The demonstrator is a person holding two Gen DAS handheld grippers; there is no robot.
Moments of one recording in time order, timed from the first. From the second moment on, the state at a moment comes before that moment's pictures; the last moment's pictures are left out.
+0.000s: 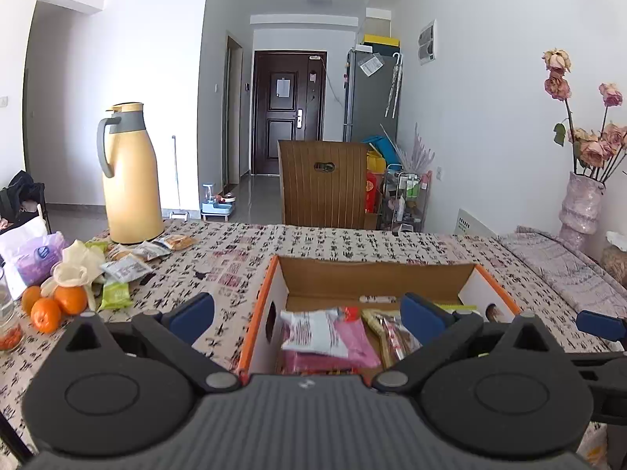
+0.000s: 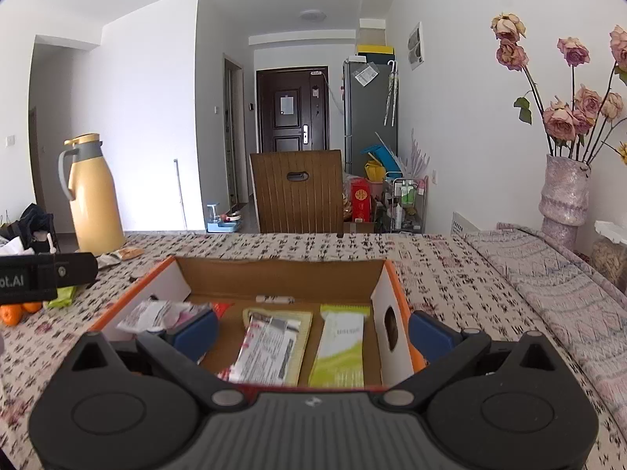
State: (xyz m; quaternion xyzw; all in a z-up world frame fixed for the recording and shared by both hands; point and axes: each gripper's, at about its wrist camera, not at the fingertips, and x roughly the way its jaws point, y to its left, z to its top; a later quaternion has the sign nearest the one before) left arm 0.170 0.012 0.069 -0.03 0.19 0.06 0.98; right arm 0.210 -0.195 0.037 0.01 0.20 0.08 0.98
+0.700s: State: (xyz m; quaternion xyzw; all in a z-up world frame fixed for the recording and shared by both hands) left arm 0.103 0.026 0.033 -0.02 0.23 0.05 0.97; right arm 0.128 -0.202 0.008 0.01 0.23 0.10 0.97
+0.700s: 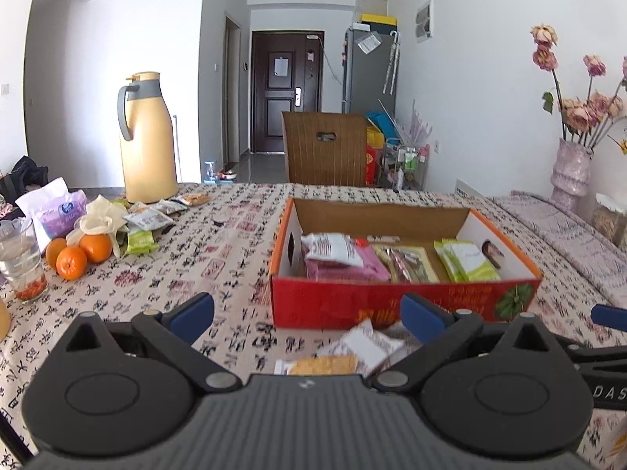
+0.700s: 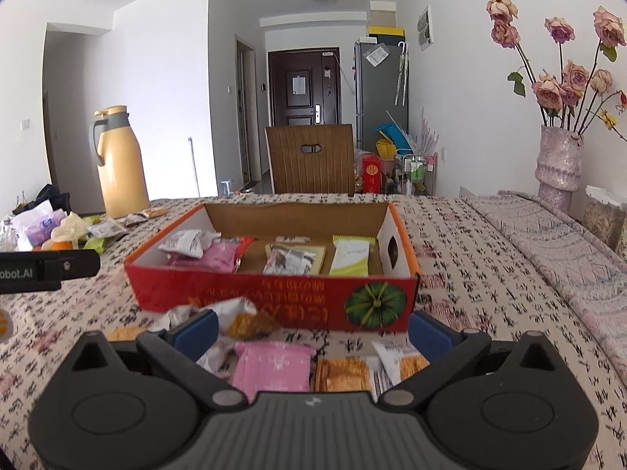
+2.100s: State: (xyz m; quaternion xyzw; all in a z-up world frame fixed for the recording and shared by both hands) left arm 0.078 0.037 -0.027 -0.02 0.29 0.02 0.96; right arm 0.108 -0.215 -0.062 0.03 0.31 0.13 0.94
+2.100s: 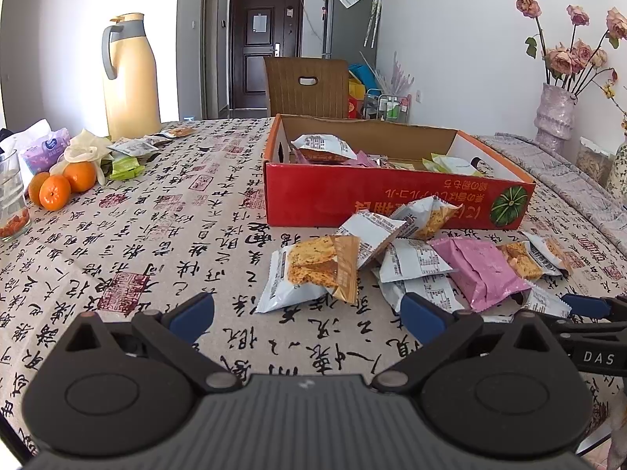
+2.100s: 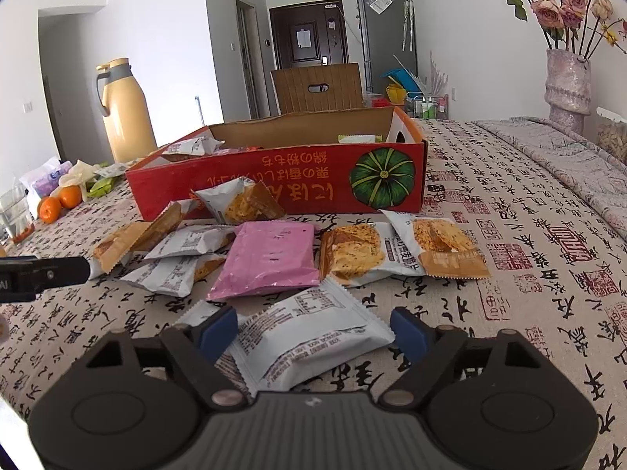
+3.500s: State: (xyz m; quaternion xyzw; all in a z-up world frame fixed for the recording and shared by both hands) left arm 0.083 0.032 -0.032 -0.01 0.31 0.02 0.95; right arm 0.122 -0.238 -0.064 -0.04 0.32 0.18 0.93
